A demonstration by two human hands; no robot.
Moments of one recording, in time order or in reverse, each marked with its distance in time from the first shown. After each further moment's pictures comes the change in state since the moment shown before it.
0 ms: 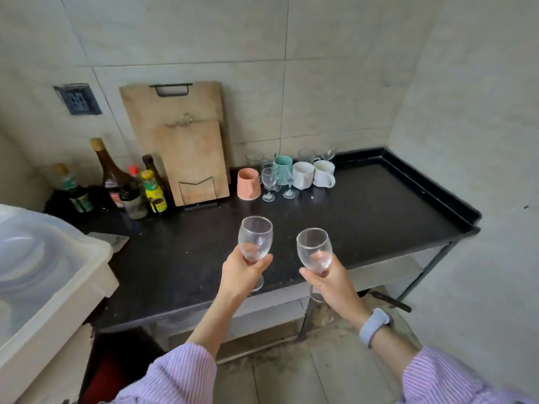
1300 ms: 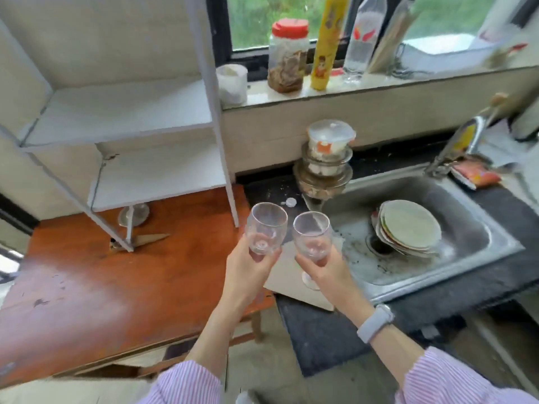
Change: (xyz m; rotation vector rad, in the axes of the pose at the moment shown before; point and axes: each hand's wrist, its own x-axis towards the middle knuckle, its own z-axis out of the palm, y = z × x) left_hand -1.015 -0.197 -0.277 -0.043 1.447 -0.449; right_hand -0.882 -0.048 0.349 -0.067 -1.480 -0.354
